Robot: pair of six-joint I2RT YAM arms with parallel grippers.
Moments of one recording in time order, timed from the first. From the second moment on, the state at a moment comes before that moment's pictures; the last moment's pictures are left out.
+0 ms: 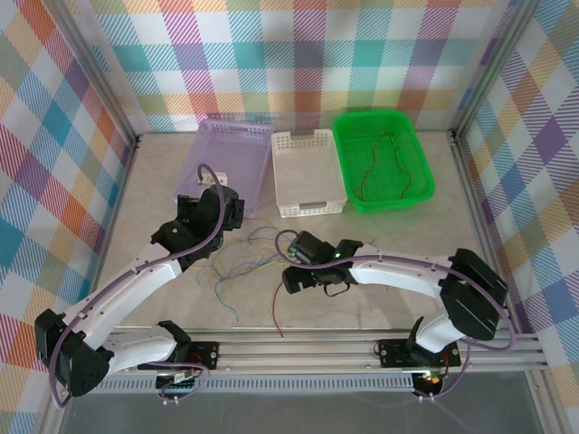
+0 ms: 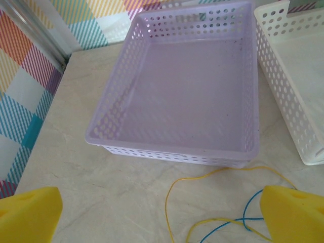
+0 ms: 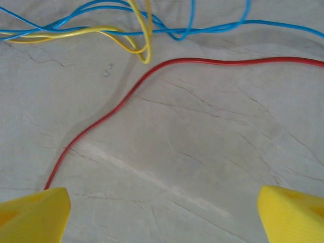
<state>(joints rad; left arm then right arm) -0.63 1.12 1.02 -0.60 -0.70 -0.25 1.05 1.53 0.96 -0.58 0.10 0.62</state>
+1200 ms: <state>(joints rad) -0.61 1.10 1.02 -0.60 -0.66 -0.26 1.09 1.87 1.12 -0.50 0.29 0.87</state>
